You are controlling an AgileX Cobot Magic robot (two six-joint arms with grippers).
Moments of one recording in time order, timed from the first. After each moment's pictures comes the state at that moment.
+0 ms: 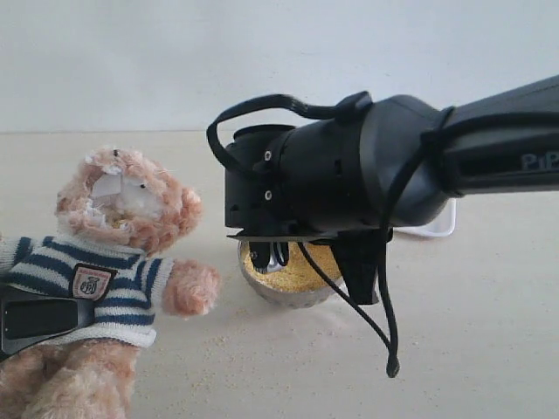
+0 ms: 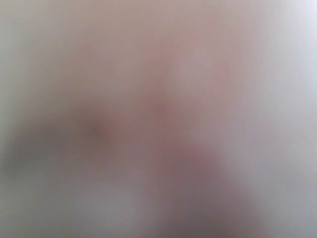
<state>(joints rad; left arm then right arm) 0.33 1.37 -0.26 -1.49 1.07 1.58 1.00 1.91 -1.28 -0.91 1.22 -0.07</state>
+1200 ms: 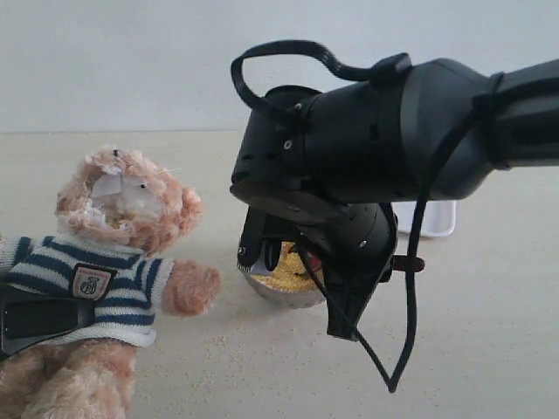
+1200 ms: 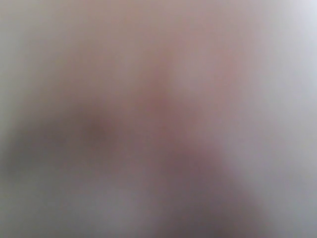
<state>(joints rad) 0.33 1.37 -0.26 -1.49 1.07 1.58 0.98 1.84 -1.28 -0.61 1.21 -0.05</state>
